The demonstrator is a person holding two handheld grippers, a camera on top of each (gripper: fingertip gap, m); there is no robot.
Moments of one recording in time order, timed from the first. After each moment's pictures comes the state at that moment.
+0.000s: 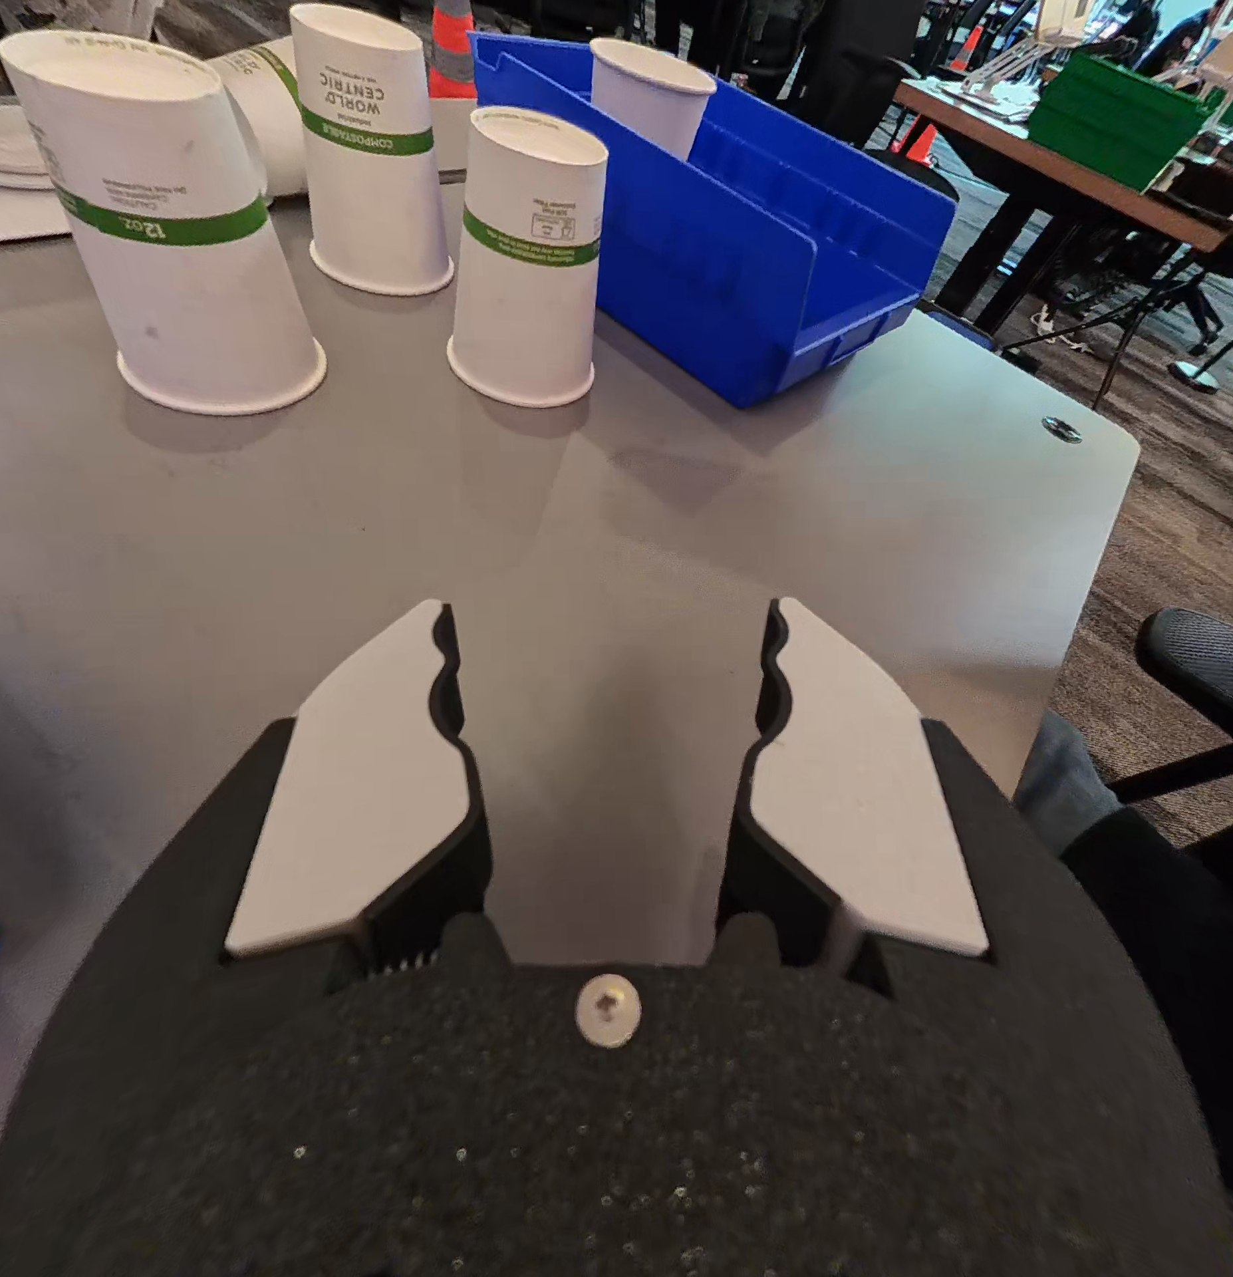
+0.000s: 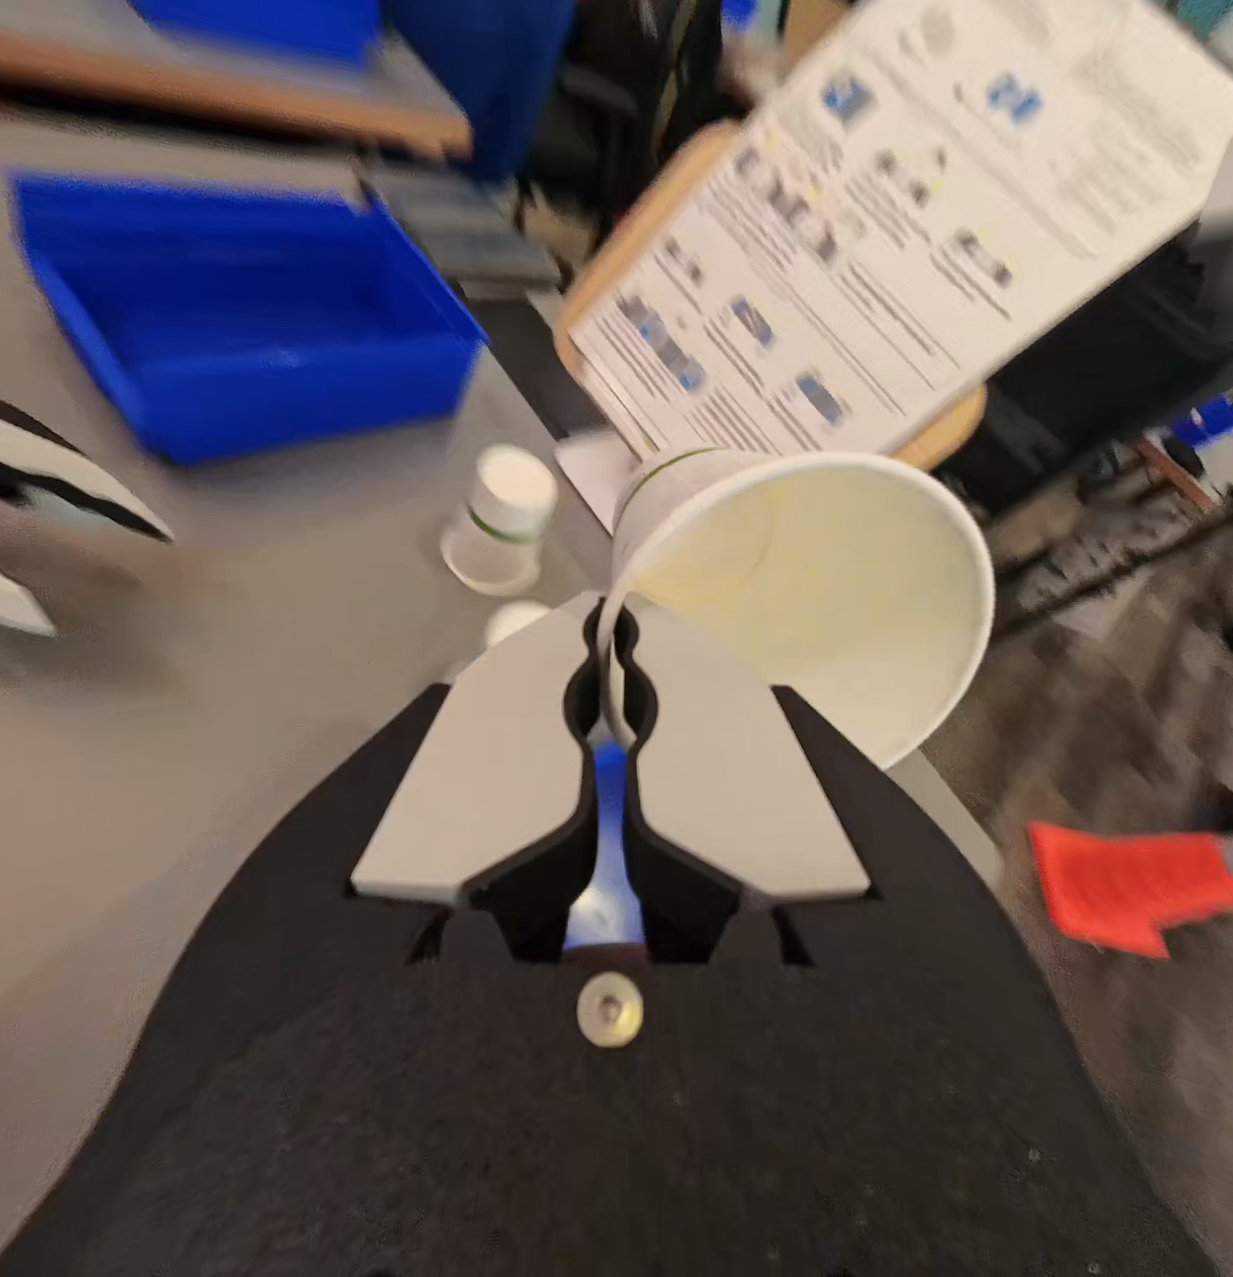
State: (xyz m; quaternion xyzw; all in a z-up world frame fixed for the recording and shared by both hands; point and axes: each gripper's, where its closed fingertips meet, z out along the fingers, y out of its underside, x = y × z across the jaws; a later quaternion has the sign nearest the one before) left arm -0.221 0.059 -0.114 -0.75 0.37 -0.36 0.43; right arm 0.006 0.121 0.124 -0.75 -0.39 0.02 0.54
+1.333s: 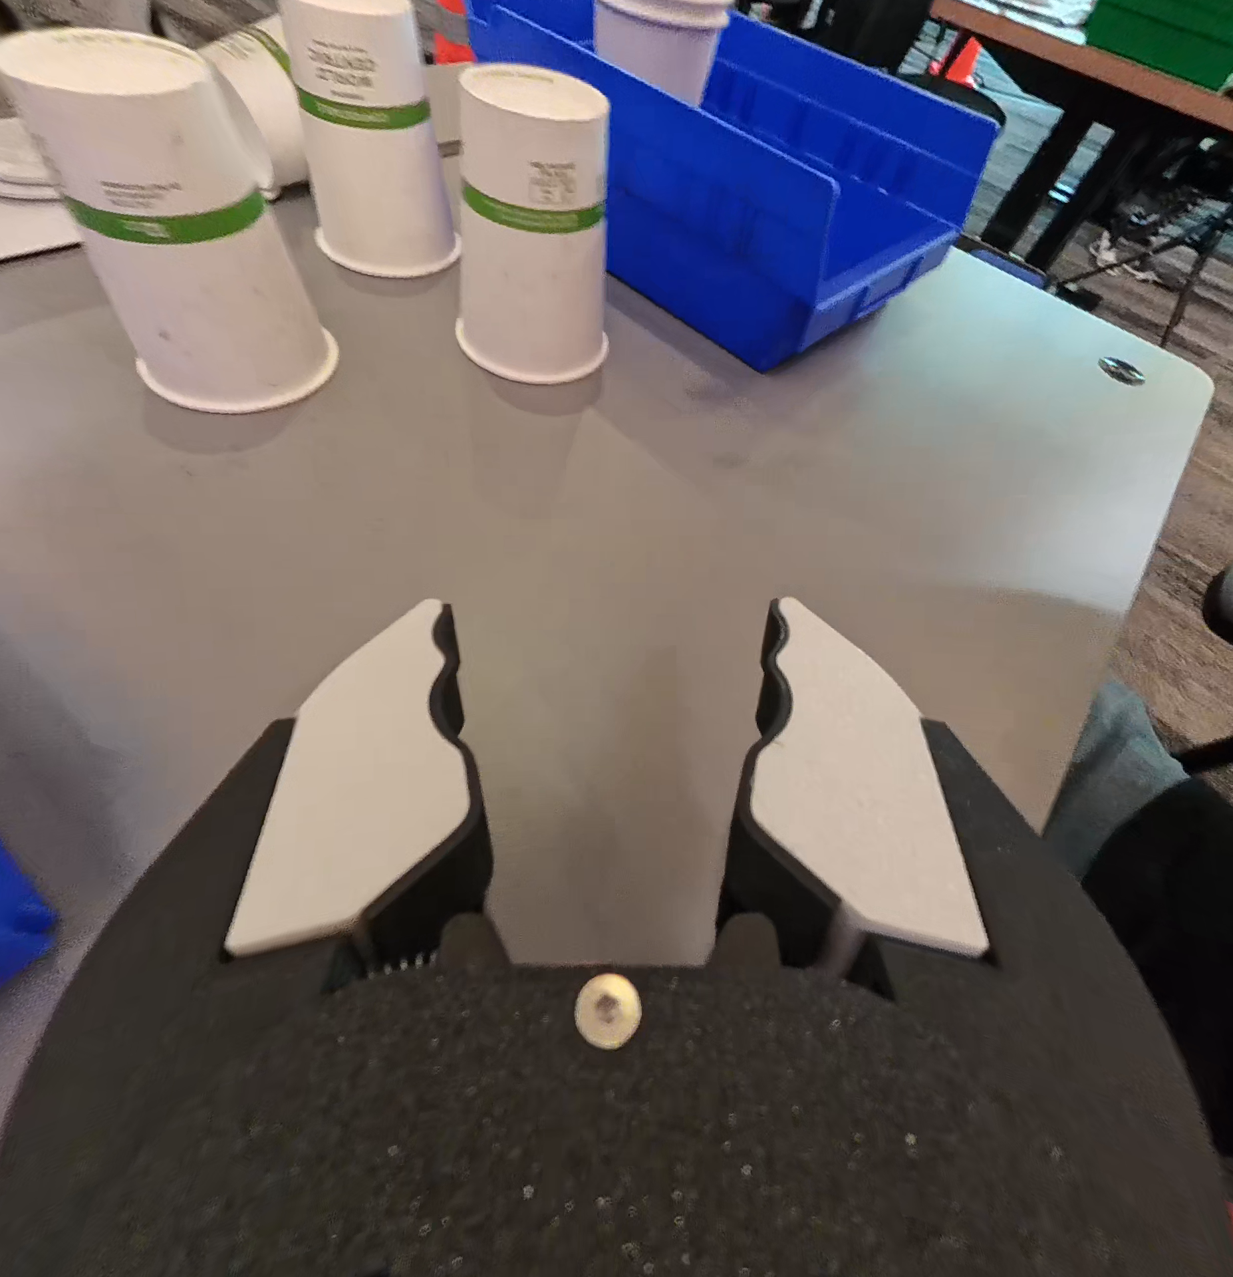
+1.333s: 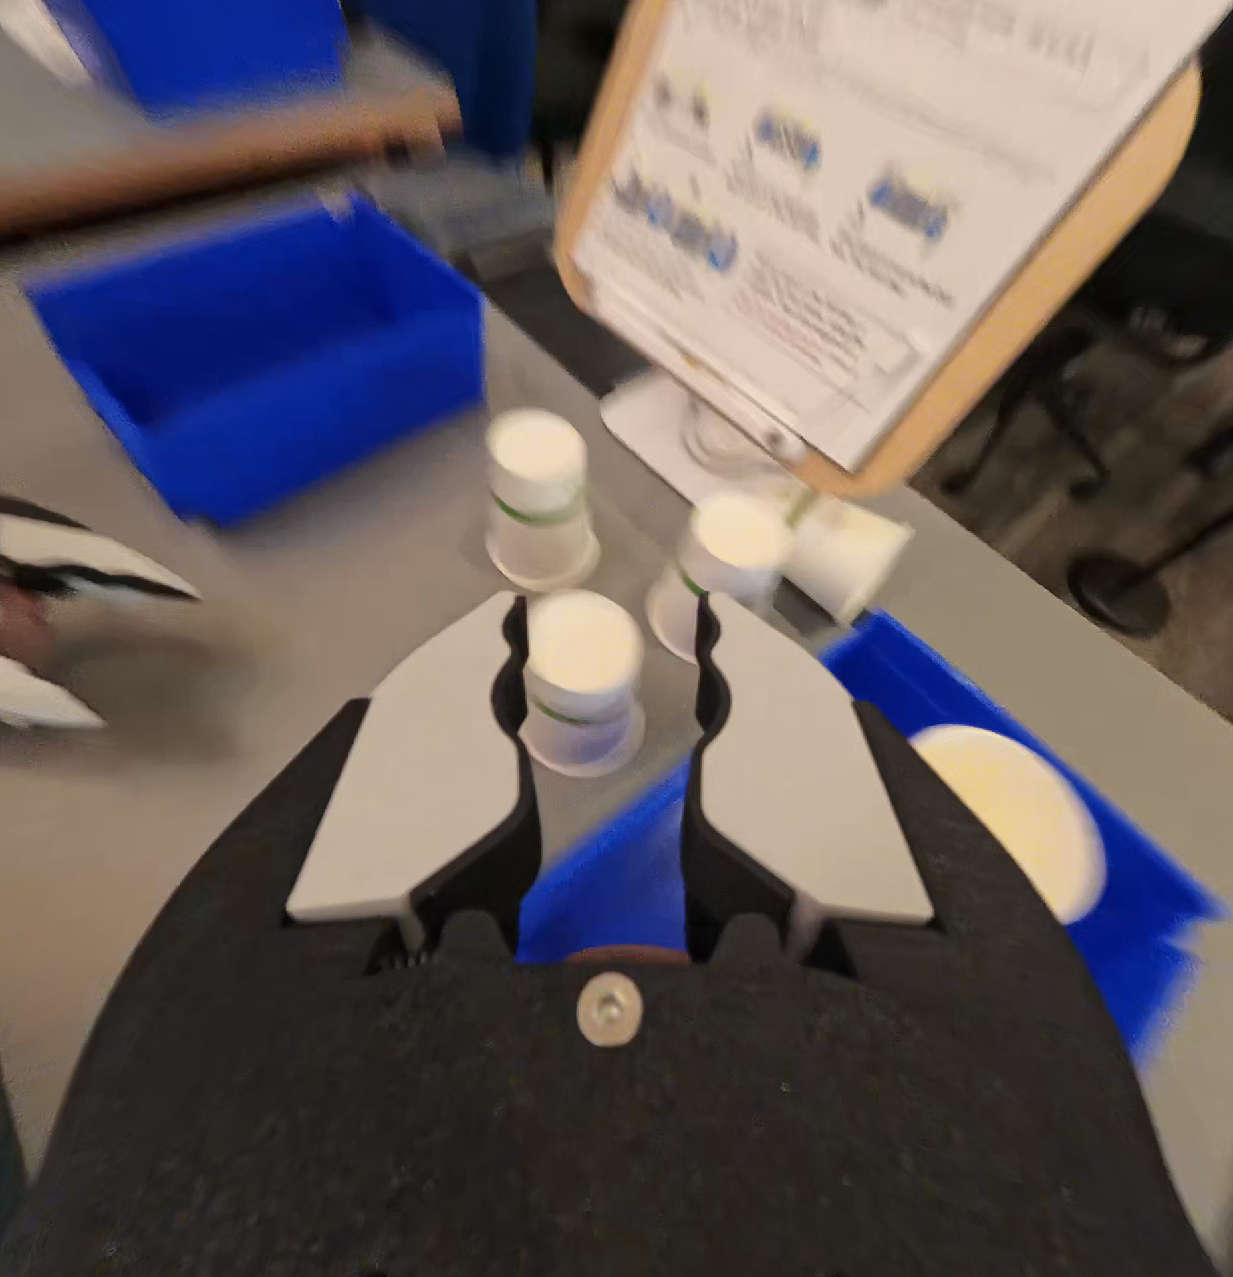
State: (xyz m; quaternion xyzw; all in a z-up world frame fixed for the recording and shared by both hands) left arm -0.223 0.061 -0.120 -0.75 0.39 -0.32 0.43; right arm 0.004 0.168 0.054 -0.80 -0.30 0.14 0.51
